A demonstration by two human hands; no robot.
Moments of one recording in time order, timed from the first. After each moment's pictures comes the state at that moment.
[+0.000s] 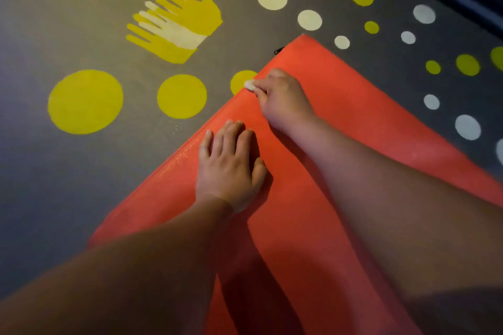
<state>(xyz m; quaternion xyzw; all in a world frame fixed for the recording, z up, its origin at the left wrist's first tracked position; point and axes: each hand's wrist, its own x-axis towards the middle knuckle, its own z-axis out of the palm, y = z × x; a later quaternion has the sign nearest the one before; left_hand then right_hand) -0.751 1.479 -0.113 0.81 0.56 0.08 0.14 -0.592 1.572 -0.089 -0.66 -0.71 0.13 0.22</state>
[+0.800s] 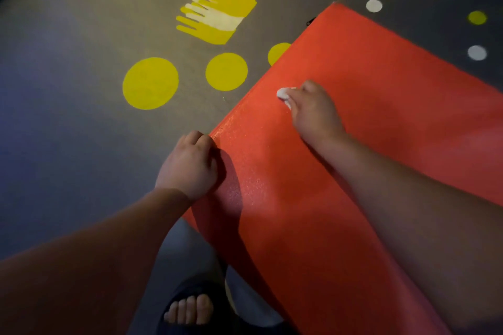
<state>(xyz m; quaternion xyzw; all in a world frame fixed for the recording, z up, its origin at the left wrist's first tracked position) -0.908 1.449 -0.057 0.79 0.58 -0.01 0.20 -0.639 1.476 -0.101 -0.69 -0.67 0.12 0.26</state>
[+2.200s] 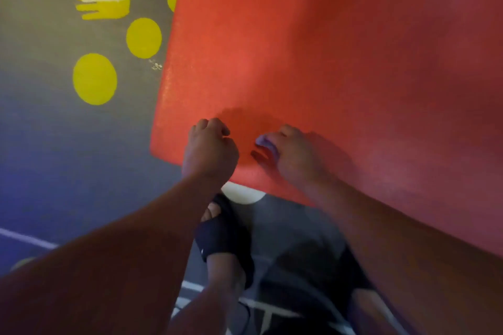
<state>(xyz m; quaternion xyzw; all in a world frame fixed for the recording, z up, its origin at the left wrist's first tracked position) -0.799 1.315 0.059 0.78 0.56 -0.12 0.27 -0.674 1.188 -0.015 -0.77 -0.49 0.36 0.20</state>
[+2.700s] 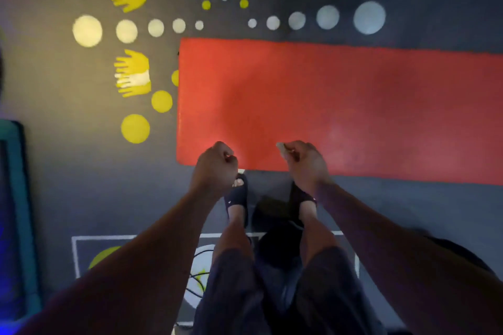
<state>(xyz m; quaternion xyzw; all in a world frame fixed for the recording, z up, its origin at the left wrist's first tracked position) -0.743 1.268 0.496 0.76 0.49 -0.18 0.38 -0.621 1.098 0.455 -0.88 -0.12 0.37 0.27</state>
